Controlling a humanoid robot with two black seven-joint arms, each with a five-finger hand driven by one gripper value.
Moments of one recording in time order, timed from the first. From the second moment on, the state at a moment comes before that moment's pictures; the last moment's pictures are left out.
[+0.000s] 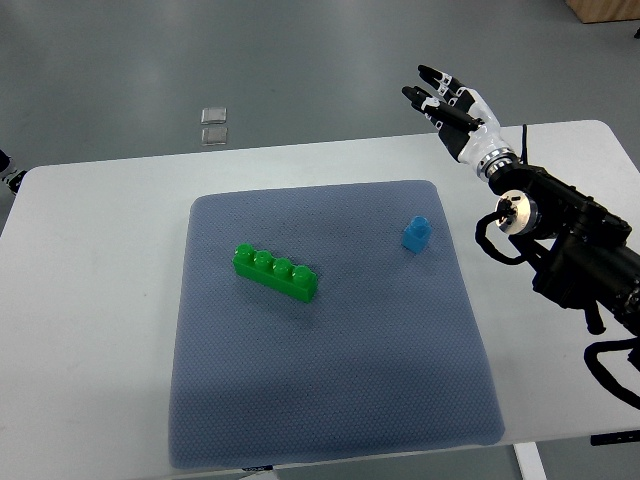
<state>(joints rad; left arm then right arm) 0.00 0.00 -0.11 -0.15 0.07 -0.01 0.02 0.91 -0.08 0.71 0.43 -0.17 0.18 0.35</state>
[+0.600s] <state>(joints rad) 0.00 0.00 -0.10 -0.14 0.07 0.00 0.01 0.91 -0.08 0.71 0.43 -0.17 0.18 0.35</state>
